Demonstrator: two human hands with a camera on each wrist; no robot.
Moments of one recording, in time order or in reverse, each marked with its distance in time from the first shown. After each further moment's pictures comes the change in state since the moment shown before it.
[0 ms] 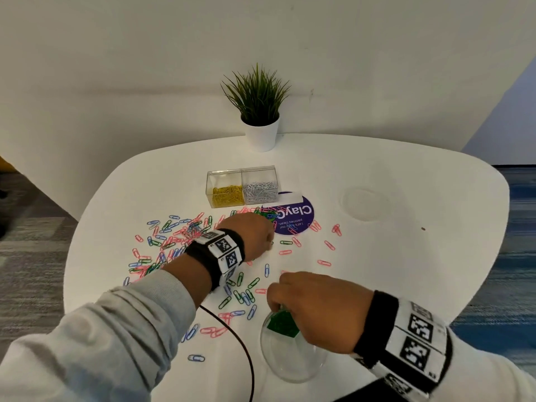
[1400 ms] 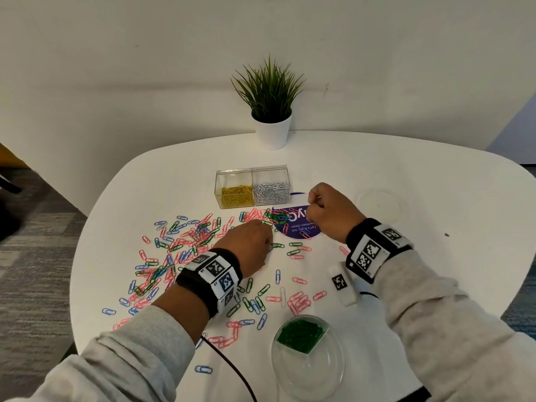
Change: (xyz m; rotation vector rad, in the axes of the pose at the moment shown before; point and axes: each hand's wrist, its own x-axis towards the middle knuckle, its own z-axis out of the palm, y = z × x) left_hand -0.013 -0.016 0.026 -0.190 0.170 -0.054; right_hand 0.100 0.113 -0.041 0.607 0.546 0.423
